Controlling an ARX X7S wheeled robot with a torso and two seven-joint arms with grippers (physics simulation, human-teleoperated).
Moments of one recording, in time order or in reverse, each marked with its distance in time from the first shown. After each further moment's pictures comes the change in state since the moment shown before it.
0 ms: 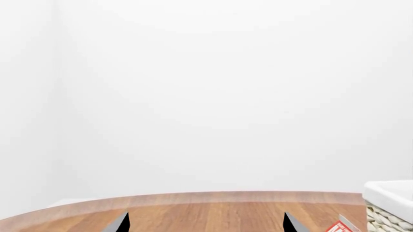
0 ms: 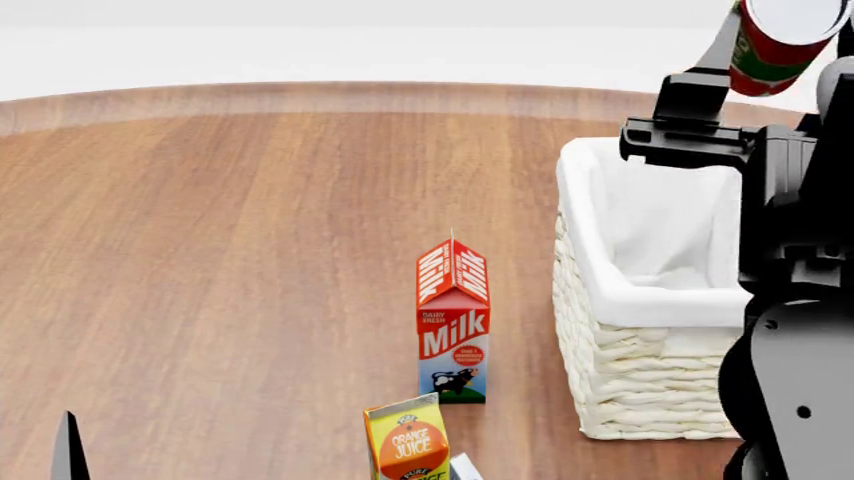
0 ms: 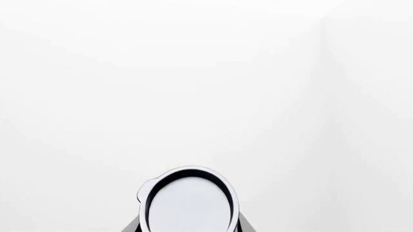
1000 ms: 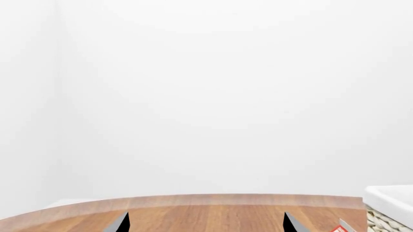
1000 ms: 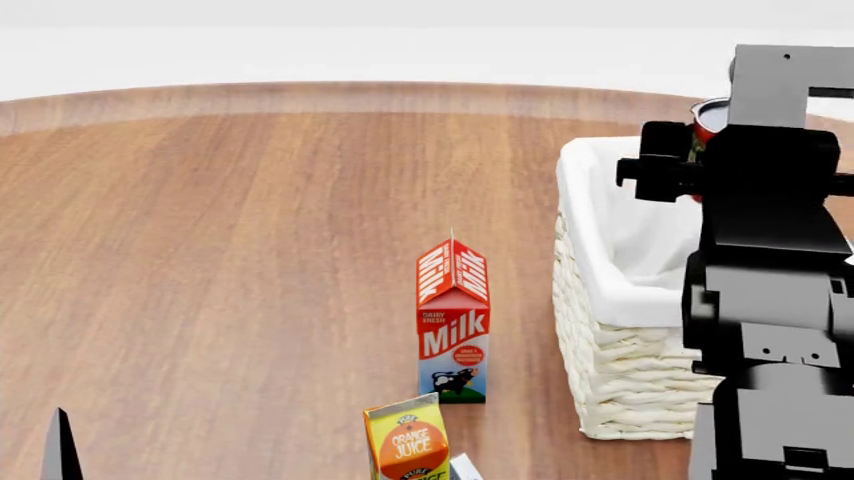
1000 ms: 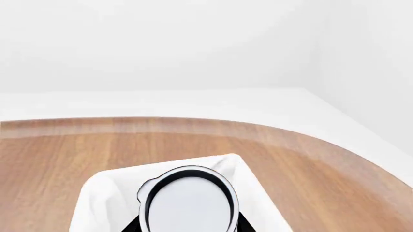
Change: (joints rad) left arm -0.002 -0.027 0.006 0.012 -0.026 0.002 -0.028; right arm 0.620 -0.196 -0.033 1.451 -0.291 -0.152 -0.224
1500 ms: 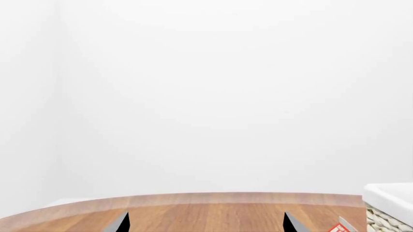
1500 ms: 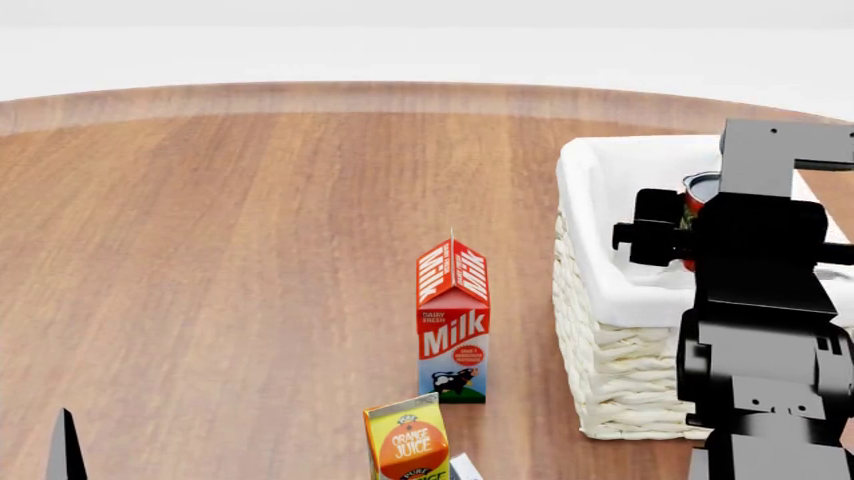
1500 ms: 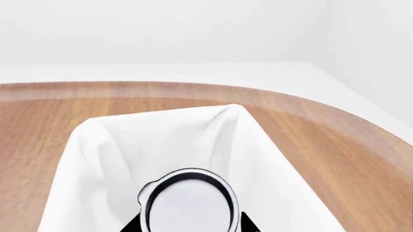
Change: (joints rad) left arm -0.007 -0.010 0.013 -0.012 -0.003 0.003 -0.012; right arm -0.092 0.002 0.078 0.013 -0.054 -0.005 -0.021
